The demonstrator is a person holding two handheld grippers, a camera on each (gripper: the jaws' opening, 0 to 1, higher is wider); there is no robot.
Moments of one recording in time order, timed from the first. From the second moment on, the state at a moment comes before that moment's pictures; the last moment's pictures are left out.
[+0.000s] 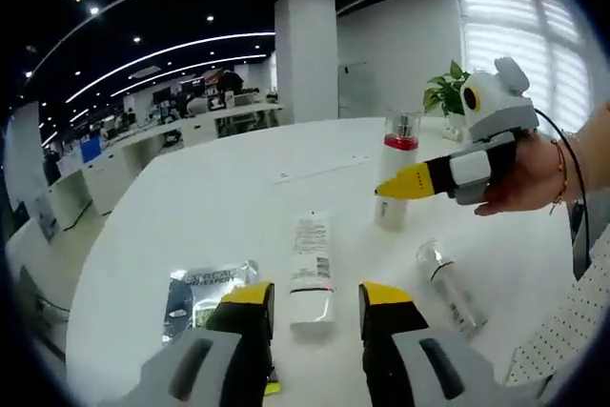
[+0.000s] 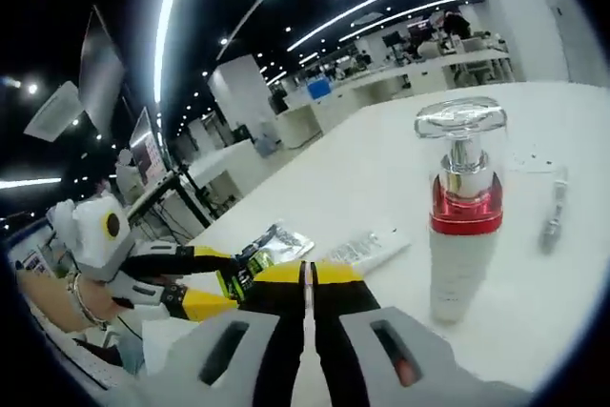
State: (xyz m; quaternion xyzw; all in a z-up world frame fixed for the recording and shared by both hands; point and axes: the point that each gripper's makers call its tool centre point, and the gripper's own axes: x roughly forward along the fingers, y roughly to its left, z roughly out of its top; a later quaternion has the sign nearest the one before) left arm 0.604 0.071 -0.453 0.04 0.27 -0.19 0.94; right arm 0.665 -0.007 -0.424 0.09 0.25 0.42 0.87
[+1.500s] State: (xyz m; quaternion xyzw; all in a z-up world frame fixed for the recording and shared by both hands) left arm 0.561 0.065 -0.453 0.04 0.29 -0.19 0.94; right arm 0.627 0.001 -0.390 0.21 0.19 0.49 0.83
